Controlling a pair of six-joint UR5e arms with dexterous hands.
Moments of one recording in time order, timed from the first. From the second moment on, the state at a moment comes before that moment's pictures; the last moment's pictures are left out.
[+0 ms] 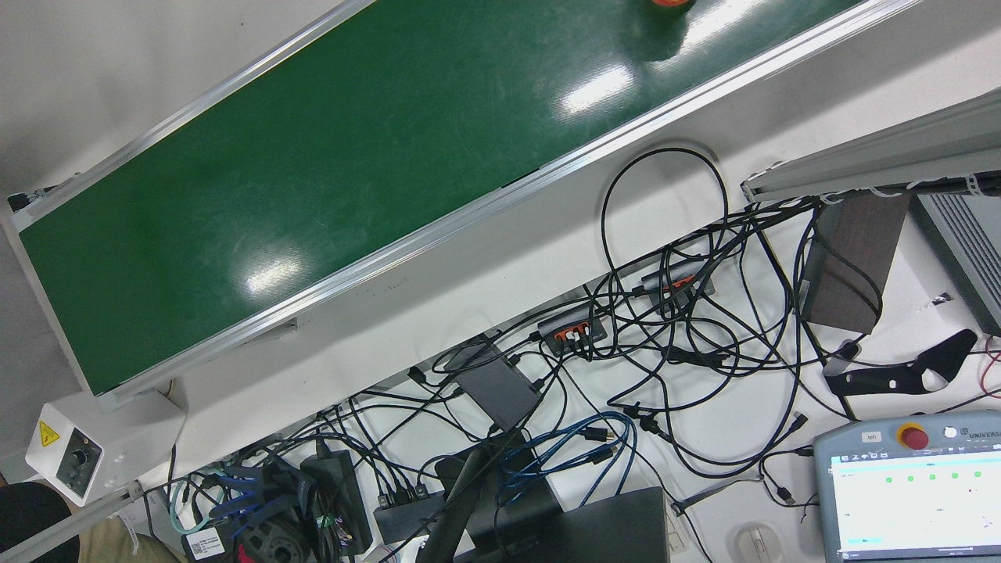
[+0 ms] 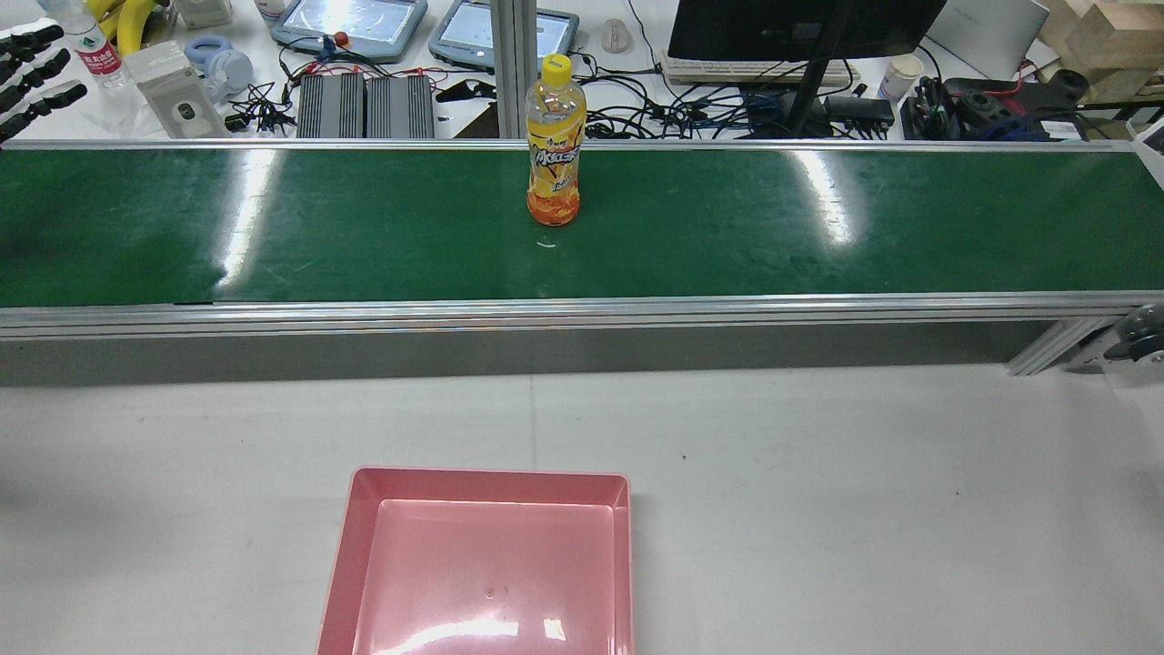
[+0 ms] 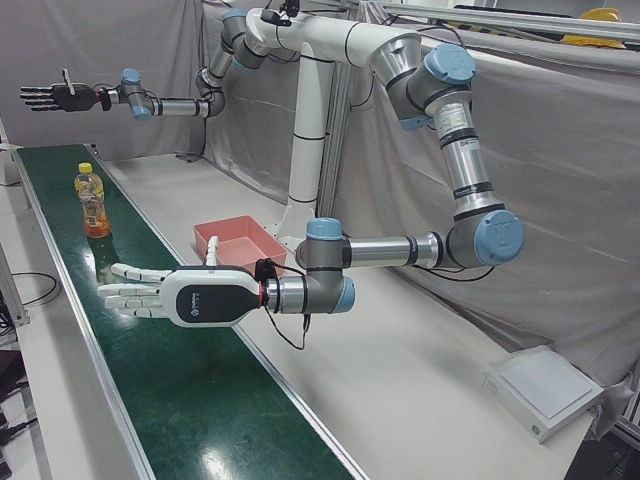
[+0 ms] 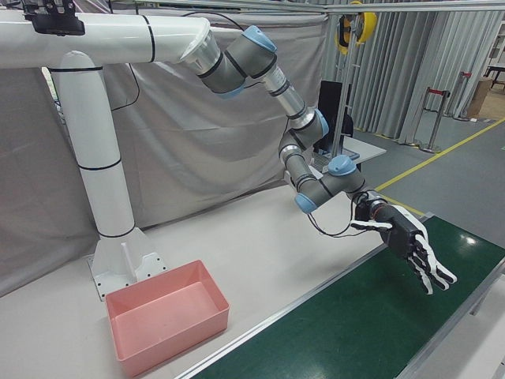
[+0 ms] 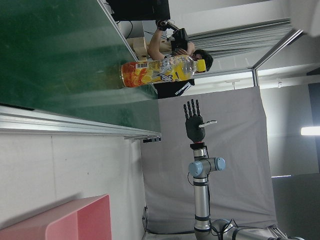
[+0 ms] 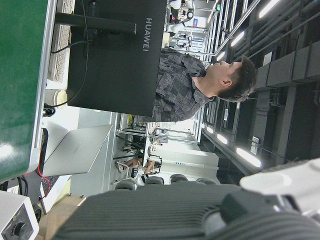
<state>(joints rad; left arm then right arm) -1.19 -1.74 -1.72 -0.06 1.50 0.21 1.60 -1.57 1.65 -3.27 -1.58 -0.10</state>
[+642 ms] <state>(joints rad) -1.19 -1.74 -1.72 -0.06 1.50 0.21 1.60 -1.57 1.65 -3.27 -1.58 -0.10</state>
